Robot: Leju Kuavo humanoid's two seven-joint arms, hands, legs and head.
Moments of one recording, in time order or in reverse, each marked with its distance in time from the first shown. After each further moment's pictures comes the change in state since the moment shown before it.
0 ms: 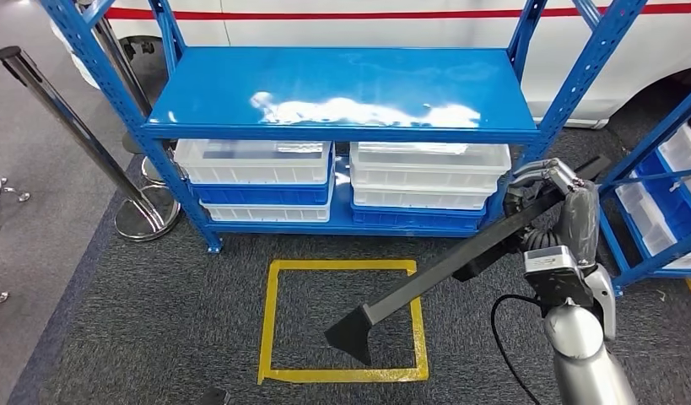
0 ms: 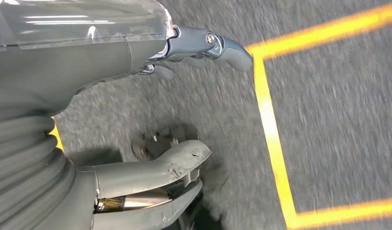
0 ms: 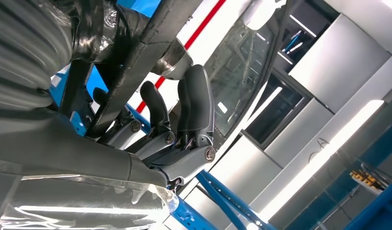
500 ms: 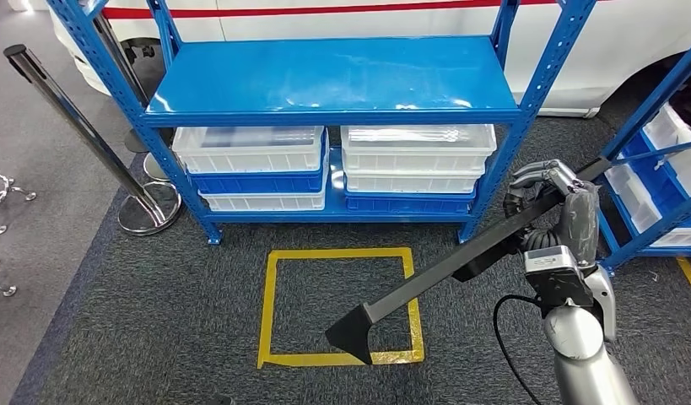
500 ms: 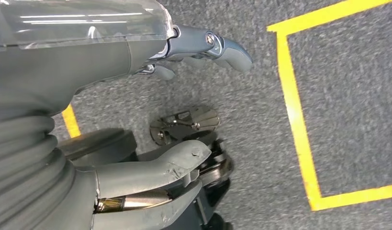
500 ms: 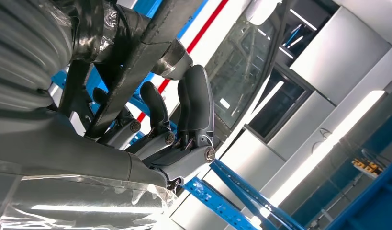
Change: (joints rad) left arm 0.007 0.001 0.000 0.000 -0.001 0.001 -0.001; right arm -0.007 0.001 0.002 0.006 -0.003 -0.004 0.000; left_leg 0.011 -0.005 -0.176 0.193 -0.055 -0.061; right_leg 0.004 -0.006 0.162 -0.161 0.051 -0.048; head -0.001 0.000
